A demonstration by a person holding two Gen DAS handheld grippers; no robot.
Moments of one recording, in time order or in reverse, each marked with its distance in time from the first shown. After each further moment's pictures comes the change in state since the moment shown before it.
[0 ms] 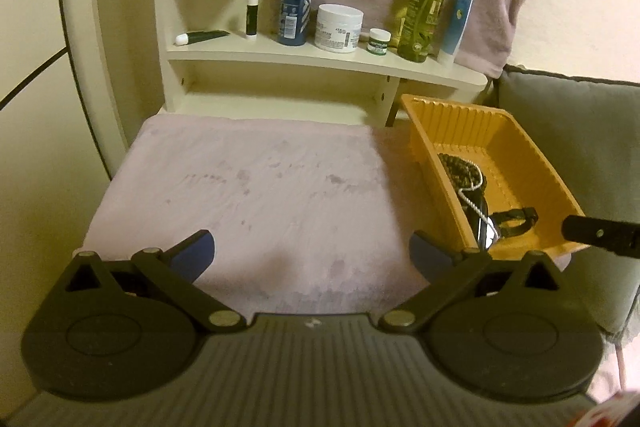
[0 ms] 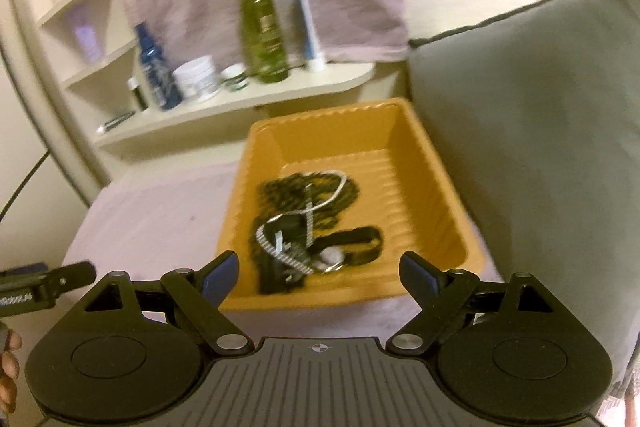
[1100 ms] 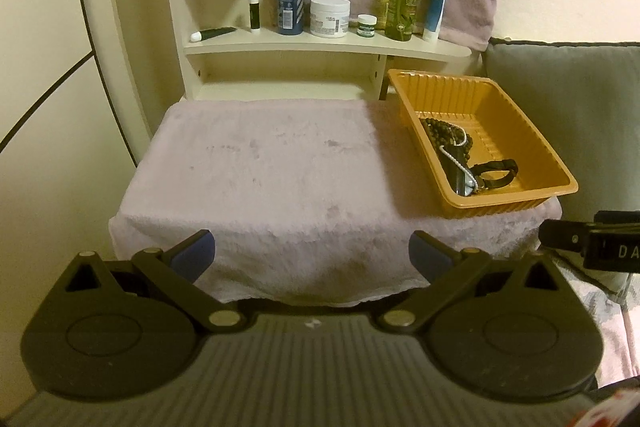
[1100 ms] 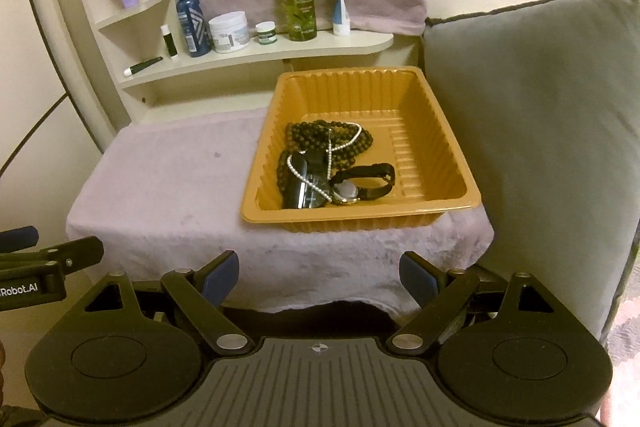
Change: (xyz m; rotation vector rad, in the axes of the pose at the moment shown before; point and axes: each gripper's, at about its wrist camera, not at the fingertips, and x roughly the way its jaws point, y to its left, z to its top) left arm -0.056 -0.024 -0.031 0.051 0.020 0.060; right arm -0.040 0.023 -0.036 -0.074 0.081 -0.036
